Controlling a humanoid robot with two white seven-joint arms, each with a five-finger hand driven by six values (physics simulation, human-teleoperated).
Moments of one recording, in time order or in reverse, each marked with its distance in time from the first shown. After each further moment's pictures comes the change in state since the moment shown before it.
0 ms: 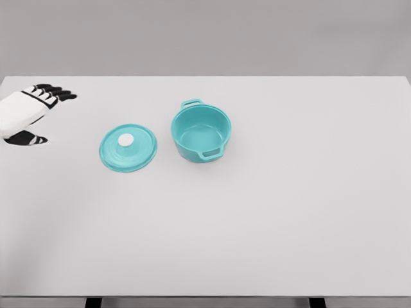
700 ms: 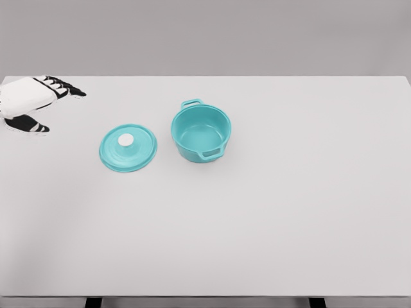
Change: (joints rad) left arm -0.186 0.008 -0.075 -0.013 0.122 0.000 -0.348; right arm 0.000 0.000 0.000 0.000 0.000 0.000 0.000
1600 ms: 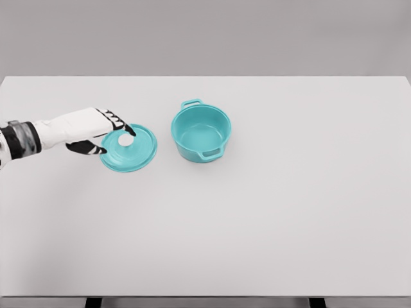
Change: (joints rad) left arm -0.003 -0.113 -0.181 -0.001 0.032 -0.001 -0.011; right arm 0.000 0.000 0.000 0.000 0.000 0.000 0.000
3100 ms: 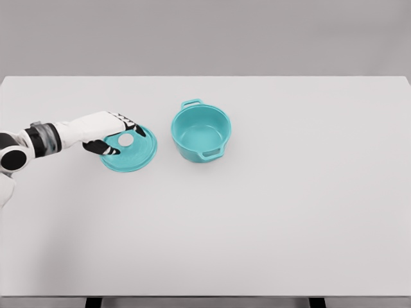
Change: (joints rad) left arm -0.058 -0.124 -0.003 0.177 -0.057 0.000 0.000; right arm 0.000 0.000 0.000 0.000 0.000 0.000 0.000
